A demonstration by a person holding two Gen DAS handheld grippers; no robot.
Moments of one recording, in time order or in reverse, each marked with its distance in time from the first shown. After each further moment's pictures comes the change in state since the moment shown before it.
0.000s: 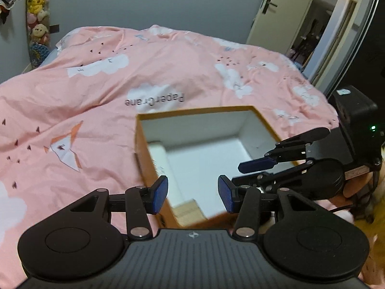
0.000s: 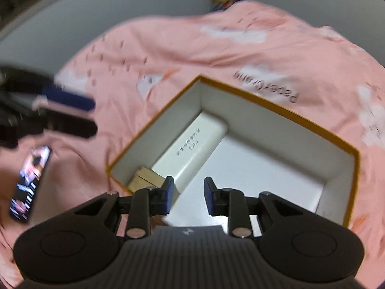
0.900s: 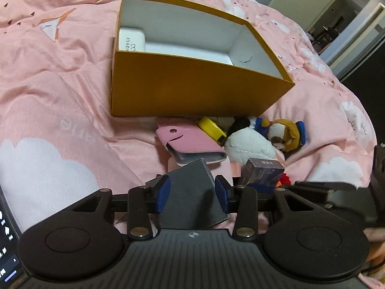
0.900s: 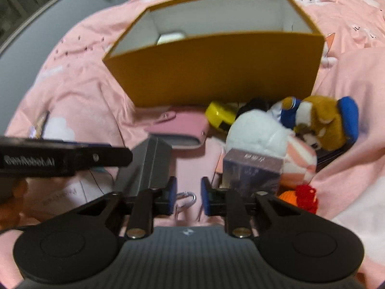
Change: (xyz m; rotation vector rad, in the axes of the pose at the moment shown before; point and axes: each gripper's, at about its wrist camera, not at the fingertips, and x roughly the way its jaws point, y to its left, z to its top) left arm 0.044 -0.055 -0.128 -0.206 0.199 -0.007; right arm -0.018 0.032 -0.167 0.426 0.035 -0.095
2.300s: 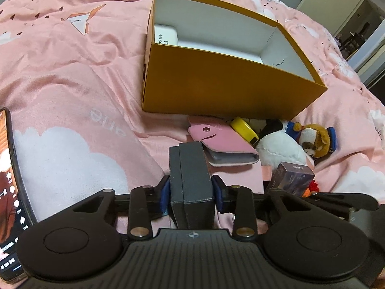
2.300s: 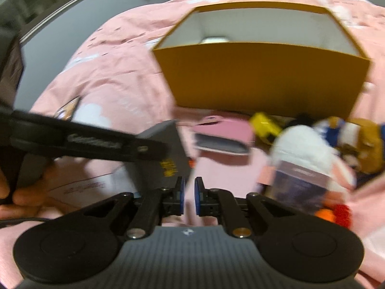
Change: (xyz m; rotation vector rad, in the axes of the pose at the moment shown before) left arm 0.005 0.010 -0.005 -0.050 -0.010 0.137; right arm -0.006 0.022 -0.007 -0.116 -0.059 0.097
